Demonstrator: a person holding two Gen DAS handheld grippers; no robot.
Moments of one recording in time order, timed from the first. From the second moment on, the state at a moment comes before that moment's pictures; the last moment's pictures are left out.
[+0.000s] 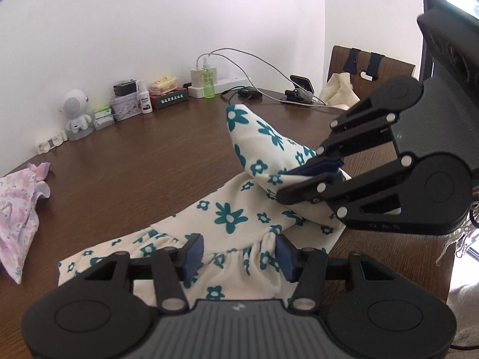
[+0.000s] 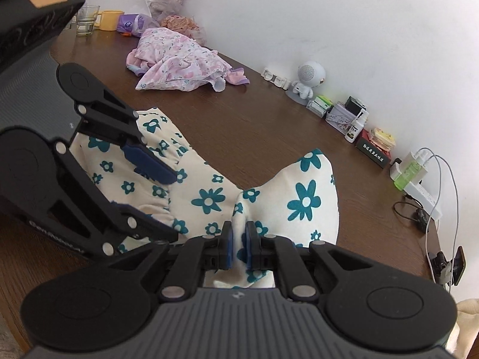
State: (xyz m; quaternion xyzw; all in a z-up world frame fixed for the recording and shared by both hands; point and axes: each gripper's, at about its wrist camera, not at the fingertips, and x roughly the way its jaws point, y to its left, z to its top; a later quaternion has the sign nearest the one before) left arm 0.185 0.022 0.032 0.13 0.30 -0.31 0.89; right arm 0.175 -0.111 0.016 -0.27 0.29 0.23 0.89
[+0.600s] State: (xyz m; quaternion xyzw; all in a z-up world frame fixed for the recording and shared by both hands) left arm 0.201 0.027 0.020 0.11 0.33 -0.28 0.89; right arm 0.164 -0.109 0.009 -0.26 0.26 0.29 0.88
